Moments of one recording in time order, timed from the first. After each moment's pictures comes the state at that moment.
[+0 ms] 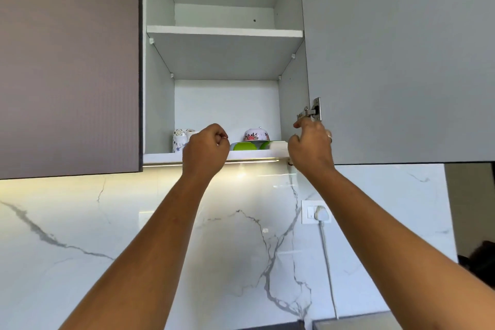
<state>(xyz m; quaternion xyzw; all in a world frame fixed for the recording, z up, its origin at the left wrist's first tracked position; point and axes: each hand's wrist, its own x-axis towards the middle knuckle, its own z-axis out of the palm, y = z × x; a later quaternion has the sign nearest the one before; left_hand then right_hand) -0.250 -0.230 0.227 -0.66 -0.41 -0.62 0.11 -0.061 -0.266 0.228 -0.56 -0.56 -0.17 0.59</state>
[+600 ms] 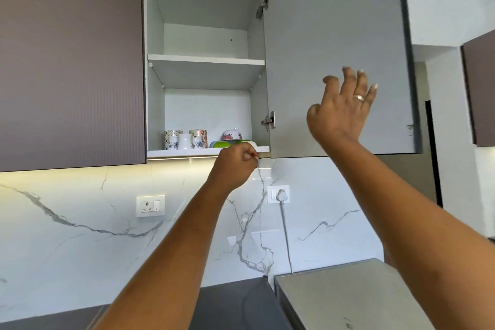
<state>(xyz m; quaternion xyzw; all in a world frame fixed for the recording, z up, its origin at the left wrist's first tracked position) -0.191 -0.436 0.192 -0.79 -0.33 -0.52 -0.06 -0.013 -0.515 0.255 -0.63 -0.40 -0.41 0.52</state>
